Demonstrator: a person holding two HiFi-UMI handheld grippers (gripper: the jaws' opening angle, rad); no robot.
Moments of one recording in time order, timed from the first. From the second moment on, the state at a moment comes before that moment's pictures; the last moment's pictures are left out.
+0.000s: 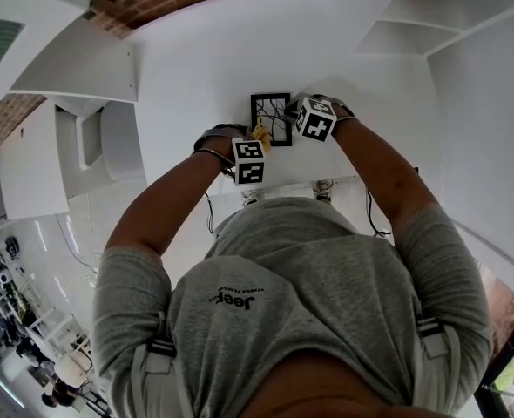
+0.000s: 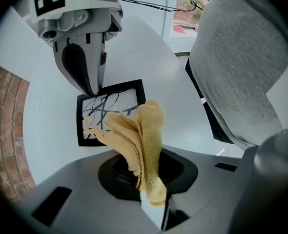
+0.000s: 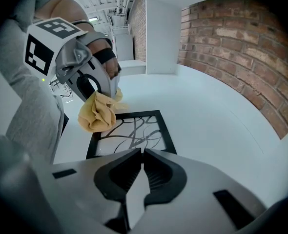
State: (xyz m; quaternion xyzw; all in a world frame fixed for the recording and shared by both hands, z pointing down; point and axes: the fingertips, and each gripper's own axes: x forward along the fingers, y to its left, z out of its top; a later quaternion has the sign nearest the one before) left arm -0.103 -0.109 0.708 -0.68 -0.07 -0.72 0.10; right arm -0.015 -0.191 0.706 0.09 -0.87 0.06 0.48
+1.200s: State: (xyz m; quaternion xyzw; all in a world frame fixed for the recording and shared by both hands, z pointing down) left arm -0.044 -0.111 0.708 -0.70 -0.08 -0.70 0.10; right arm -0.017 -0.192 0.708 0.10 -0.87 0.05 0.48
